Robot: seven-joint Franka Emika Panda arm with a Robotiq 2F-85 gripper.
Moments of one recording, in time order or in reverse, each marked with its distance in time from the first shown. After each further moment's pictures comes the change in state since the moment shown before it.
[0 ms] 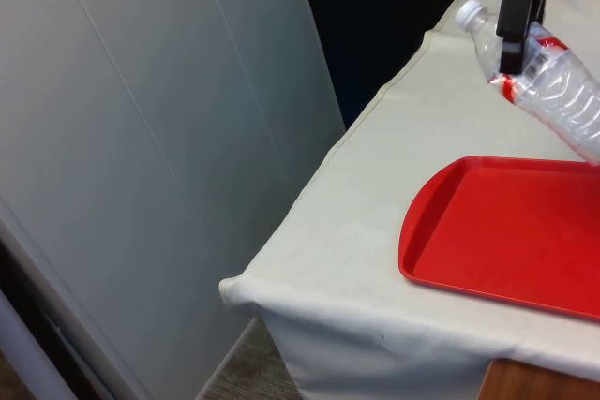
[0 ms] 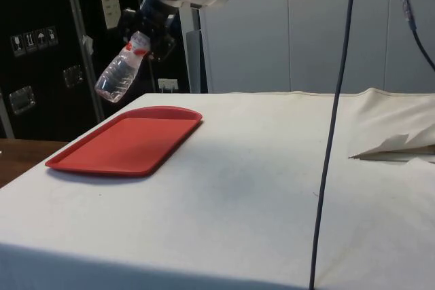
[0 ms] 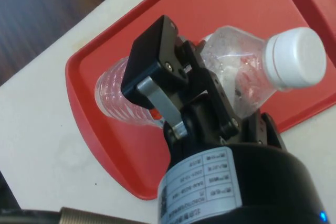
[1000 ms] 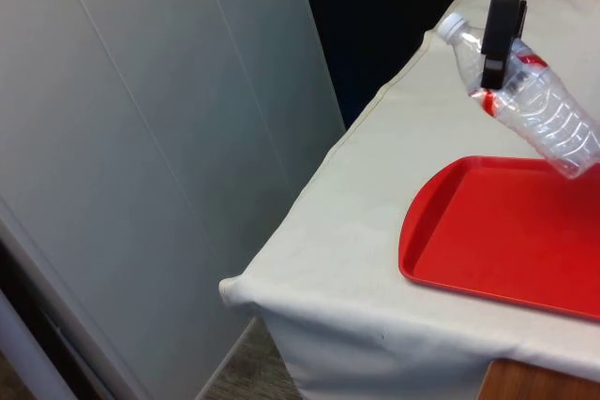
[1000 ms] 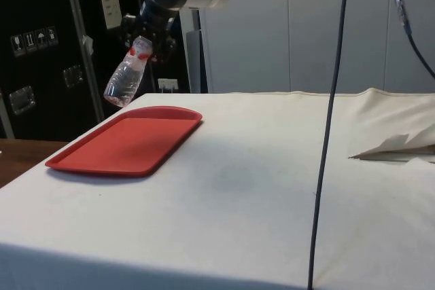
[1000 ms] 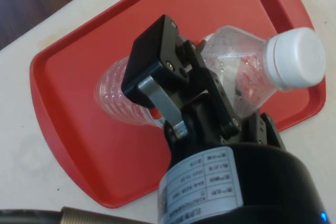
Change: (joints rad) arm 0.000 0.050 -0.049 0.053 -0.122 -0.052 0.010
